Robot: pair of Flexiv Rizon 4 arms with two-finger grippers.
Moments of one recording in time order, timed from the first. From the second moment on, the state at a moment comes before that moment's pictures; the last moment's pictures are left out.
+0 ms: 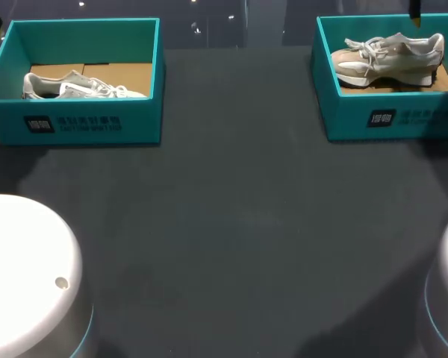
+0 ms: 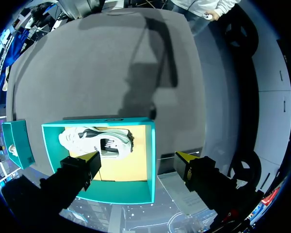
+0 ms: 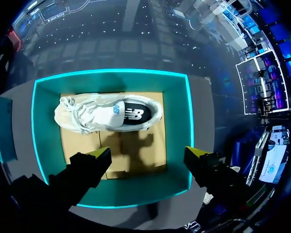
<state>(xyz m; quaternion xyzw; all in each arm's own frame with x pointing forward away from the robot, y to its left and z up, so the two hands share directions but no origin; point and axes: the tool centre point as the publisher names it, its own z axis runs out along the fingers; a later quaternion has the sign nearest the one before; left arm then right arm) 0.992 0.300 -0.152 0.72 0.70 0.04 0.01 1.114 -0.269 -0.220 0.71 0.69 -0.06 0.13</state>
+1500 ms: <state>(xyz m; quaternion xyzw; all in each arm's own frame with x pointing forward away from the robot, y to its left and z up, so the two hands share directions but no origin) 0.992 0.300 -0.153 0.72 0.70 0.04 0.01 1.154 -0.319 -0.309 0.72 0.68 -0.05 0.15</state>
